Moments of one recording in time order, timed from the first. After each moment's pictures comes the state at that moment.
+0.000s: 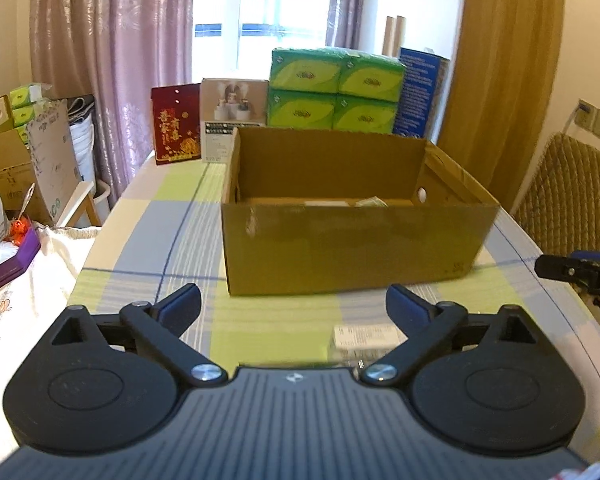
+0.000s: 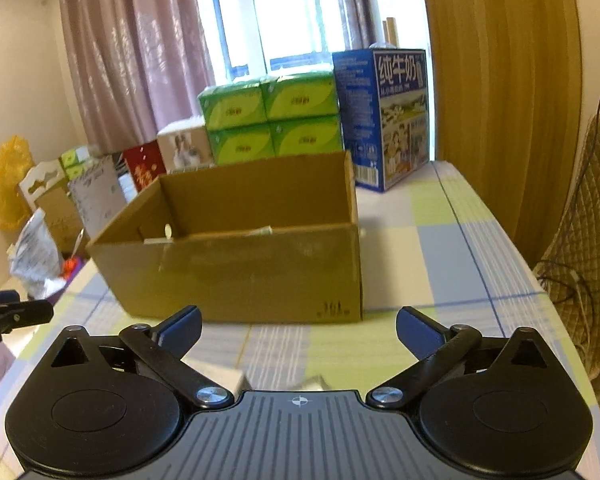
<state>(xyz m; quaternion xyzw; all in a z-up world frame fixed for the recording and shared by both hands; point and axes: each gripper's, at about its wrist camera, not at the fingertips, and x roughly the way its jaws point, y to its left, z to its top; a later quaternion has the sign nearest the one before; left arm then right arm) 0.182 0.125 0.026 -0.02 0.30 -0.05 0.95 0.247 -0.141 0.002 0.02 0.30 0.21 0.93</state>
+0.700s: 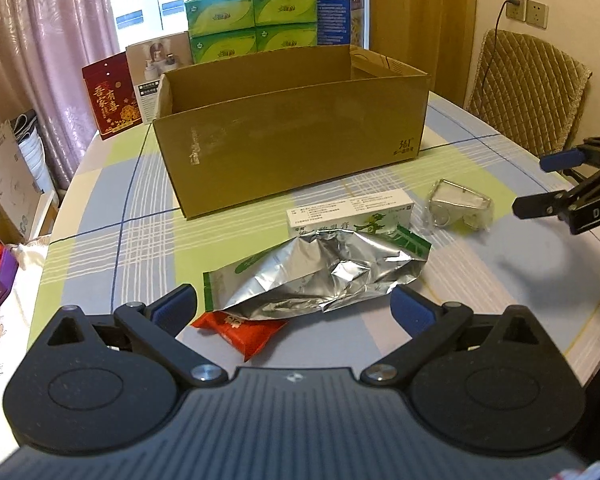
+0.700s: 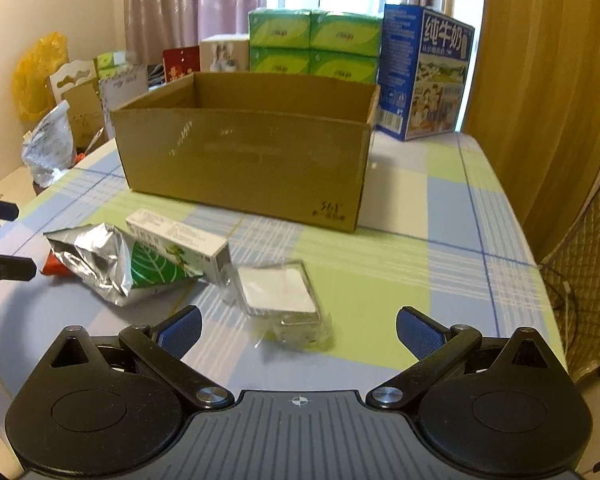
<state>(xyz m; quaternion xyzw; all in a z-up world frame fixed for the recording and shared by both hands) 0.135 0.104 -0.027 0.09 0.35 -0.13 0.92 0.205 -0.157 -0.057 -0.10 0.34 0.25 0.90</state>
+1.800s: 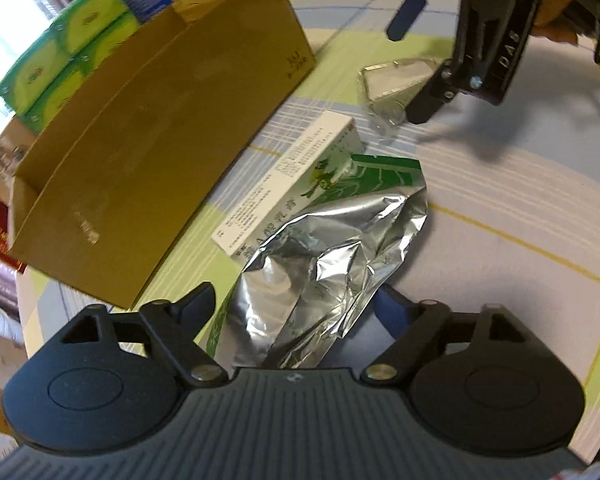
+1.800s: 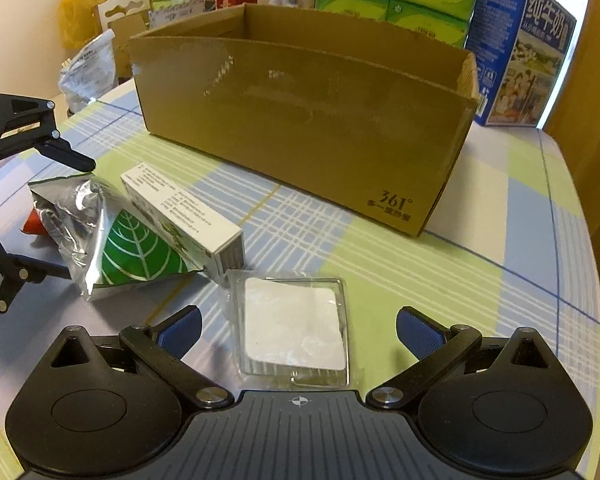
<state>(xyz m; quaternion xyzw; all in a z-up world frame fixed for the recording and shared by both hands) 0.202 0.053 -0.081 0.37 0.36 -0.30 0.80 0.281 -0.114 -0.094 -0.18 0.39 0.33 0.84</state>
